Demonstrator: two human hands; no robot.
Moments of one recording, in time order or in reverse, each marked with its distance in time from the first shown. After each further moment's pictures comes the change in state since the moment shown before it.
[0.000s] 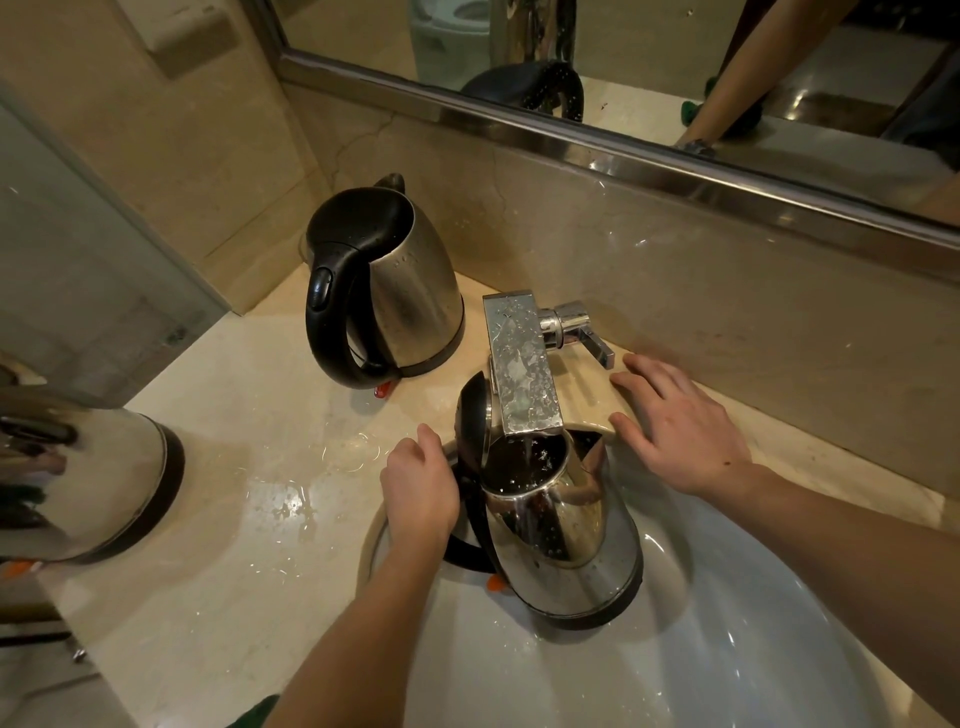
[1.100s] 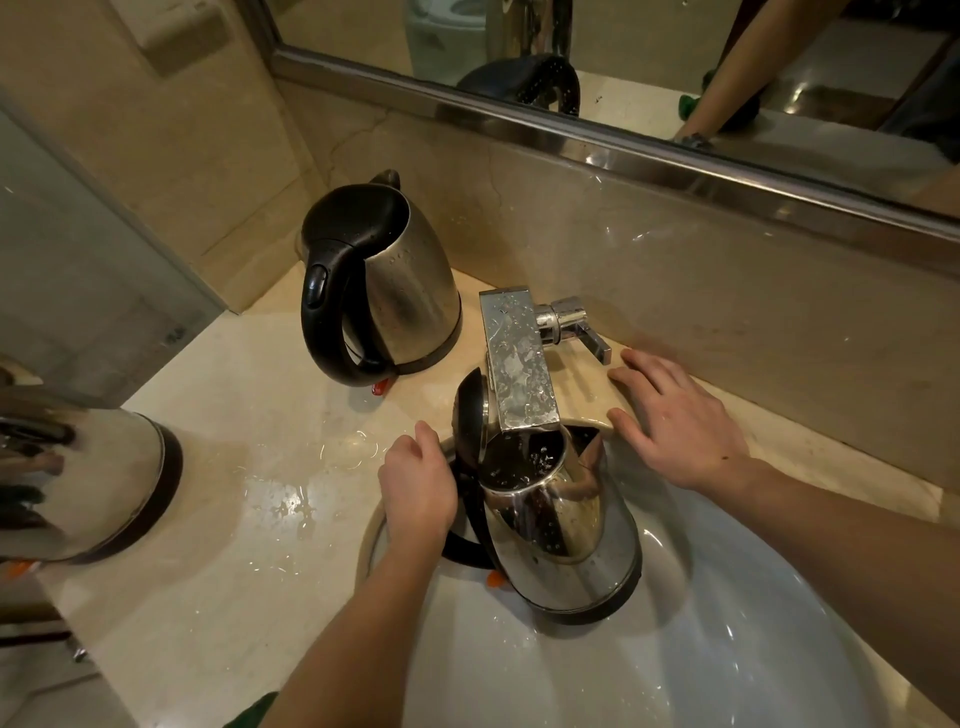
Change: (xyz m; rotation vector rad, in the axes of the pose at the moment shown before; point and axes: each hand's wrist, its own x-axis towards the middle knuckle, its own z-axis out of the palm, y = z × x) left_hand 0.001 -0.004 0.001 0.007 0.005 0.018; right_hand -0.001 0.000 0.001 0.006 0.020 0.001
